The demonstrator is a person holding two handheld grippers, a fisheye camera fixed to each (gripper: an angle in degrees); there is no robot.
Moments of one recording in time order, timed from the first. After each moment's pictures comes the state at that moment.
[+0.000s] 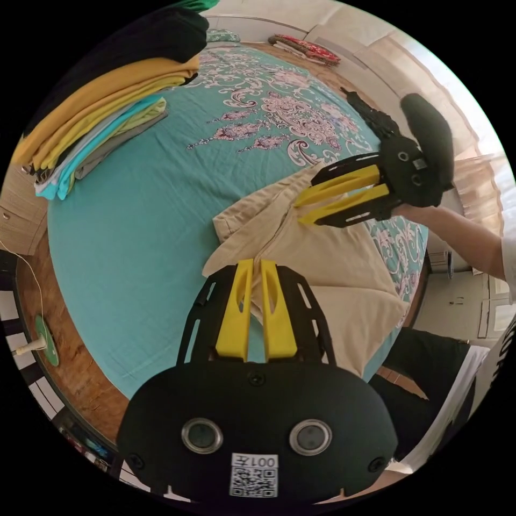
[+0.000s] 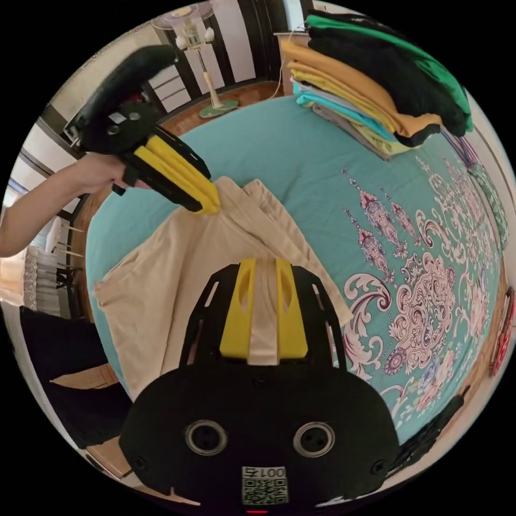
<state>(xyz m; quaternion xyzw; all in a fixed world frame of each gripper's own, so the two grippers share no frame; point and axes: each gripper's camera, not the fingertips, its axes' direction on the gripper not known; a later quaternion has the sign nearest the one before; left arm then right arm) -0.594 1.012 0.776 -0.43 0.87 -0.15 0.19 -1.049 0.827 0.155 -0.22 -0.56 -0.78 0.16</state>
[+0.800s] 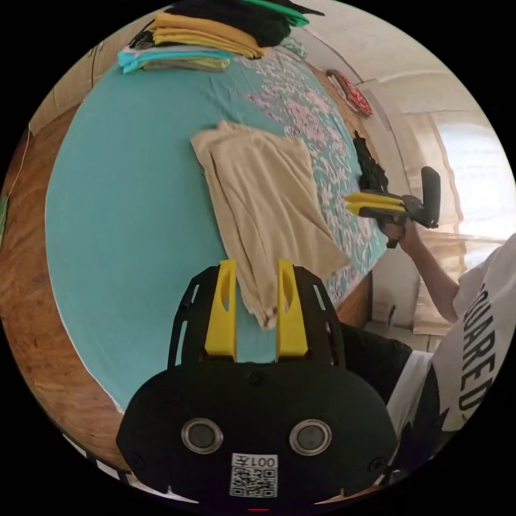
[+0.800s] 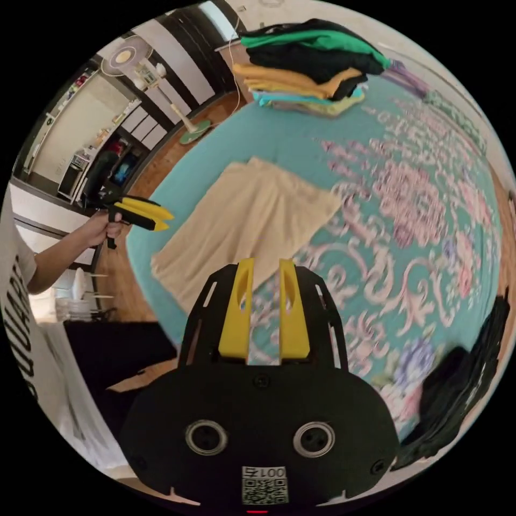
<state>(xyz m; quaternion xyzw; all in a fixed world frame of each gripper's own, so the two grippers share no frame) -0.703 1.063 0.691 -0.55 0.79 -0.27 0.05 -1.026 0.740 0.242 -0.34 -0.55 -0.72 0.24</state>
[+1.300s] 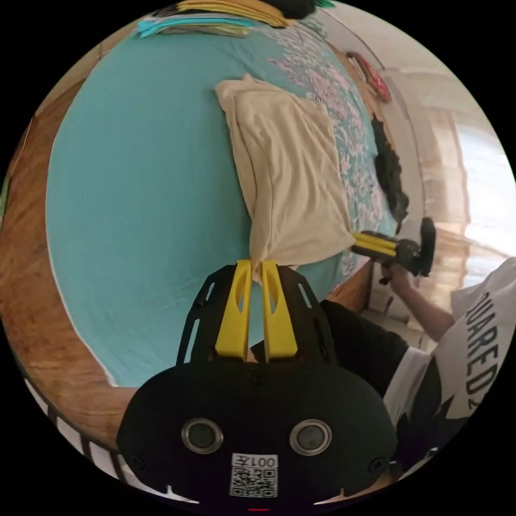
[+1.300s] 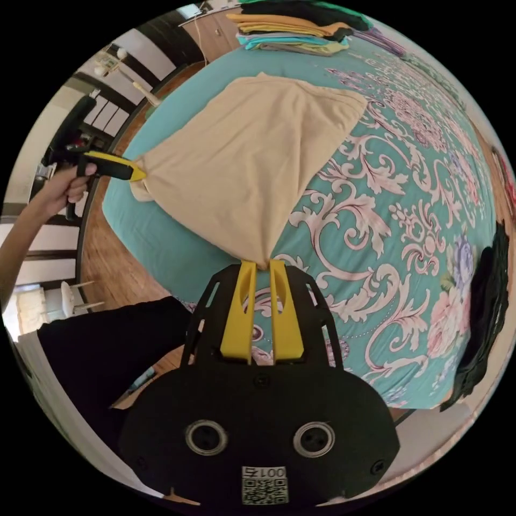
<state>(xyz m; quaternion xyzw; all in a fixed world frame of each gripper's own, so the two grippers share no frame) -0.710 1.082 0.625 -0.58 0.78 -0.21 0.01 -0.901 0.791 0.257 -0.37 -0.45 -0.75 0.30</state>
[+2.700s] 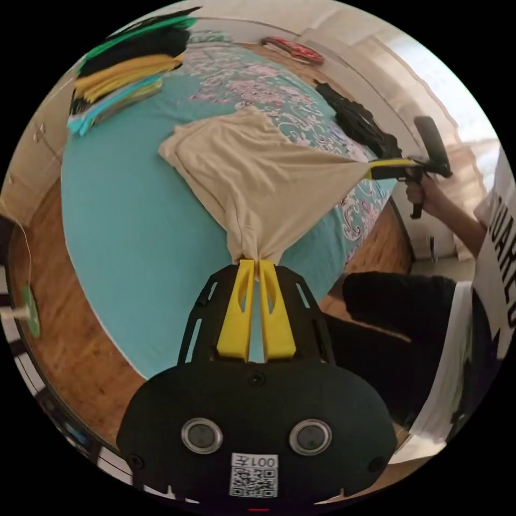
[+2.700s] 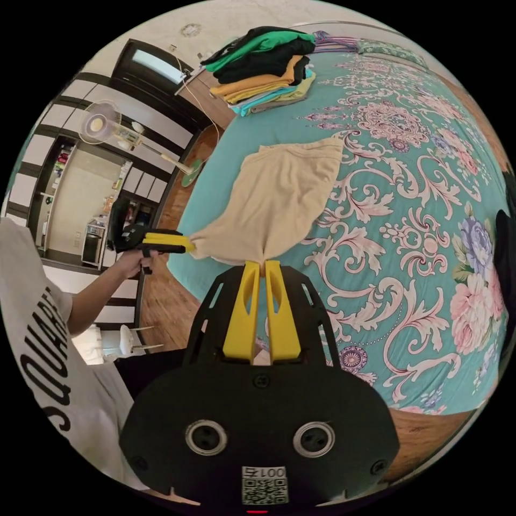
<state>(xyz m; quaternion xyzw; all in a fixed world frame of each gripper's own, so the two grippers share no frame) -0.742 1.027 0.533 -0.44 0.87 -0.18 0.15 -0.885 0.705 0.347 -0.48 -0.56 -0.60 0.32</state>
